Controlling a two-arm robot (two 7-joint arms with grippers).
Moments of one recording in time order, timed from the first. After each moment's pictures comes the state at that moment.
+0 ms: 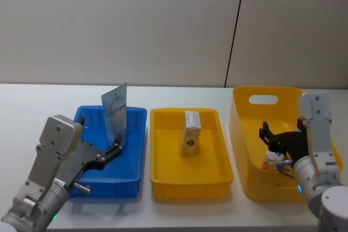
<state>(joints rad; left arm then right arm) -0.24 0.38 0.45 -1.63 -0.20 0.01 -0.01 0.16 0.06 -0.04 -1.67 -0.10 0.39 -0.04</state>
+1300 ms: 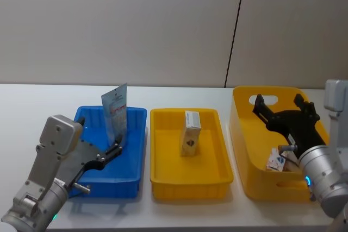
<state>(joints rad) -0.24 0.38 0.45 -1.63 -0.20 0.01 -0.01 0.11 0.06 0.00 -1.77 0.10 0.22 0.09</state>
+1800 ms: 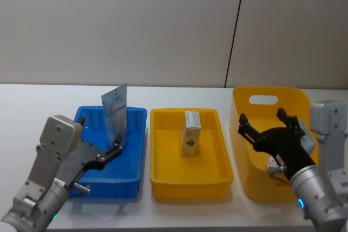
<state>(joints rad) -0.24 0.38 0.45 -1.63 -0.20 0.01 -0.01 0.05 0.20 -0.12 -1.77 0.19 0.13 0.08</state>
